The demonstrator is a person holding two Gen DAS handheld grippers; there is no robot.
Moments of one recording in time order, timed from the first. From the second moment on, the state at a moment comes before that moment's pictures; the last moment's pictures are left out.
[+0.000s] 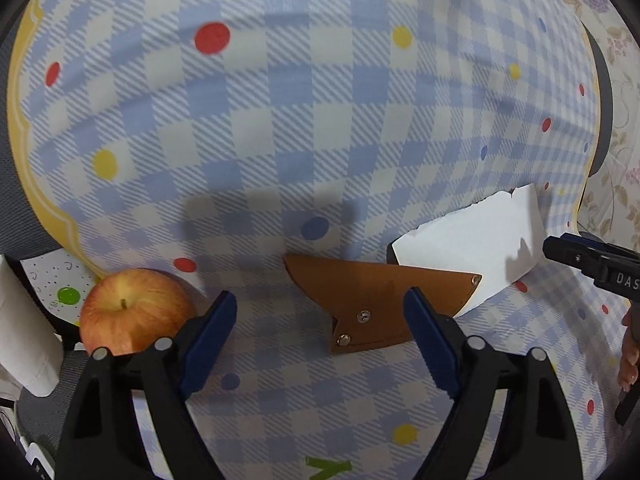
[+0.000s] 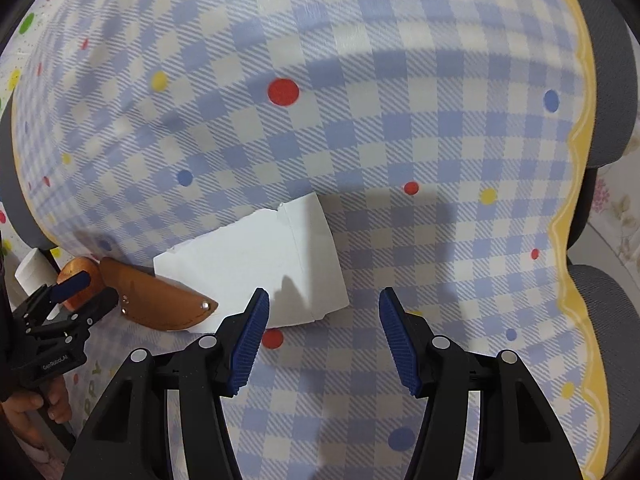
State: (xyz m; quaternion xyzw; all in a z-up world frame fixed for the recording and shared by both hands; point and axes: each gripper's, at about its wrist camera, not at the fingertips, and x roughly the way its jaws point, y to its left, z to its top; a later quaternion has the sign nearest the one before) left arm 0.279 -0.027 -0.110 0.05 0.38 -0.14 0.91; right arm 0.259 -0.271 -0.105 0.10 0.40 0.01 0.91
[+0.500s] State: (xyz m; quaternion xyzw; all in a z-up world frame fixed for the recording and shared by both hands) left arm 0.289 -0.032 -0.113 0.01 0.39 -0.20 0.90; right arm 0.268 -0.262 -0.119 0.12 0.41 0.05 0.91
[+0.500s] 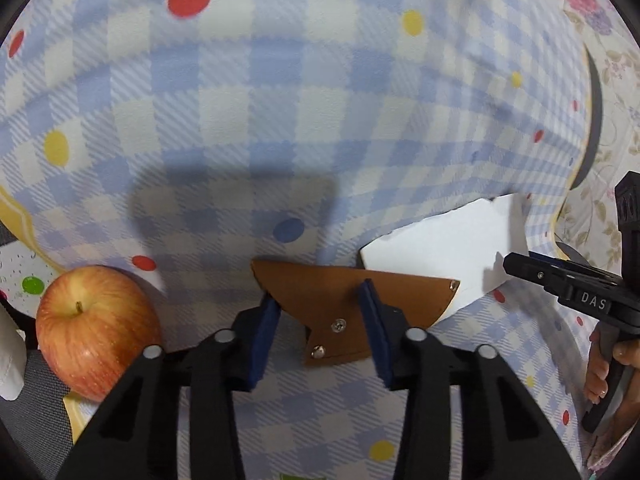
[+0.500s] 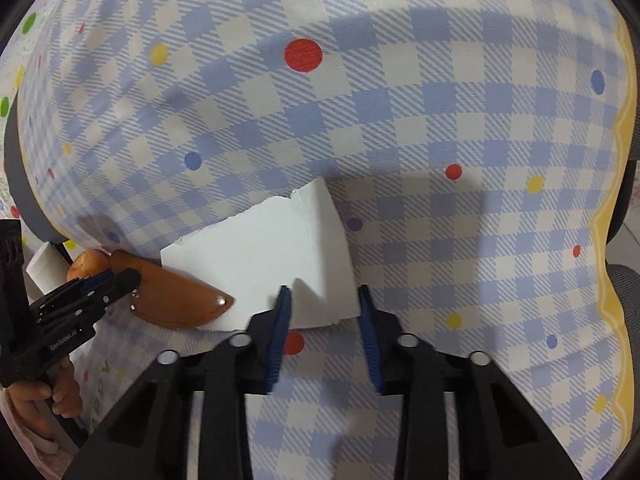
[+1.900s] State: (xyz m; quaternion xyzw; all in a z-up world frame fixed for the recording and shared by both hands) left arm -0.008 -0.053 -0.025 0.08 0.26 -0.31 0.91; right arm -0.085 -0.237 -0.023 0.12 0.24 -0.07 0.96
